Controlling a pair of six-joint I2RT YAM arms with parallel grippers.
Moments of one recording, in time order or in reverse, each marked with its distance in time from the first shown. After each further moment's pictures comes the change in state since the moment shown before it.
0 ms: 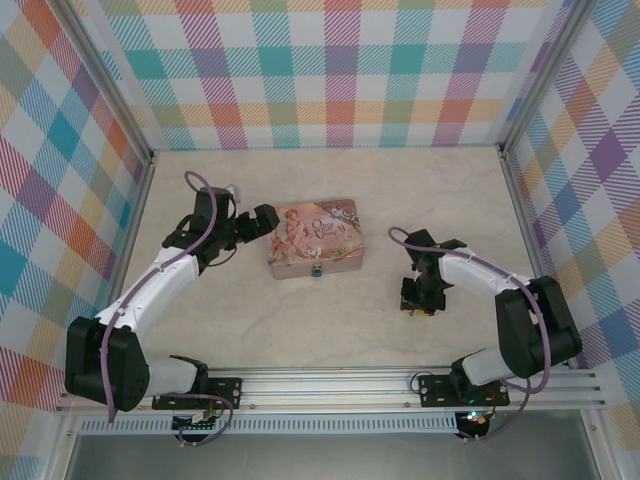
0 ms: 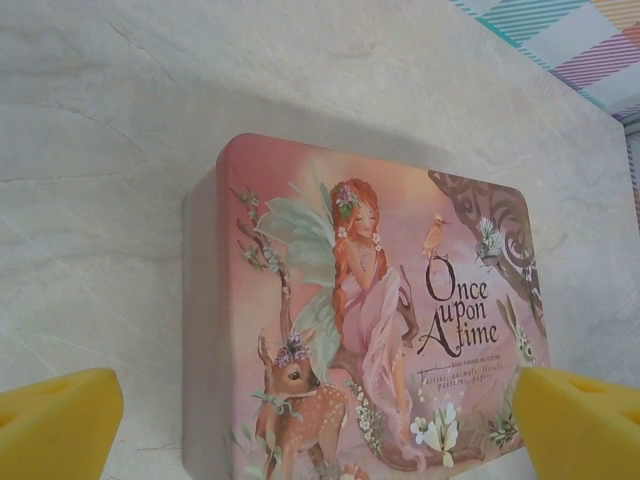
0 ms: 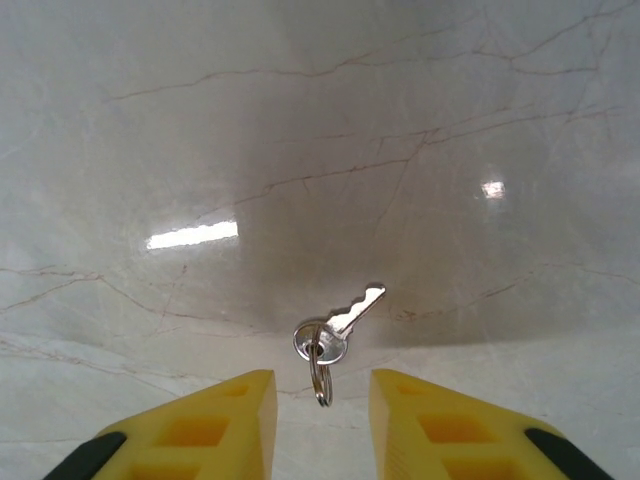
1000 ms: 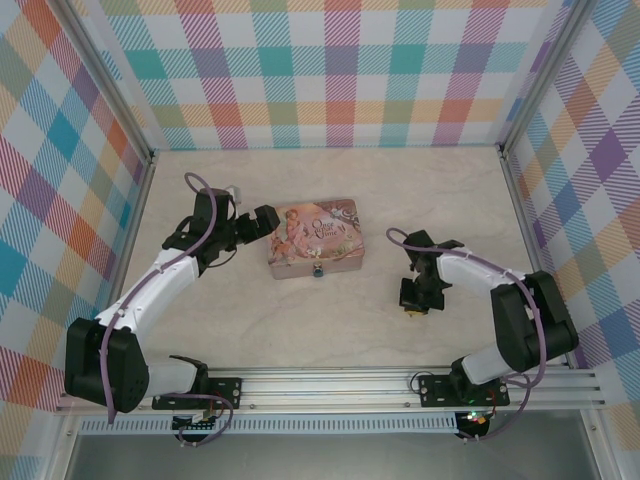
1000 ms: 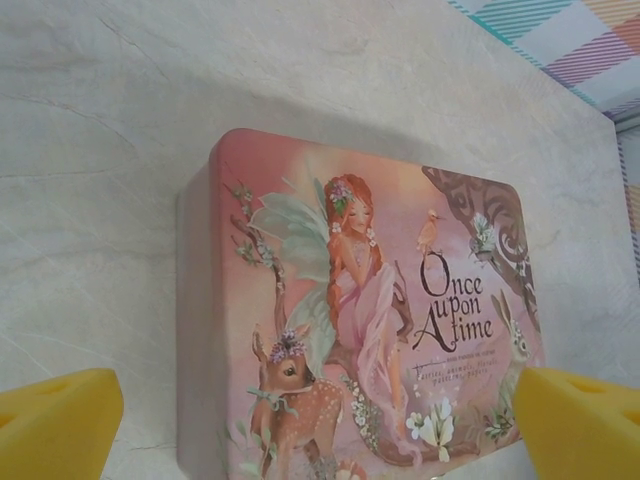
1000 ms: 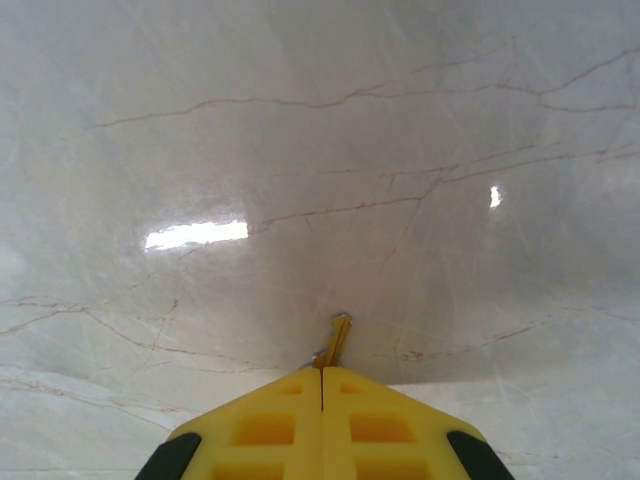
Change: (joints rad) left arm 0.000 -0.007 -0.015 0.015 0.019 -0.004; right arm -0.001 0.018 -0.010 0.040 -0.001 -0.029
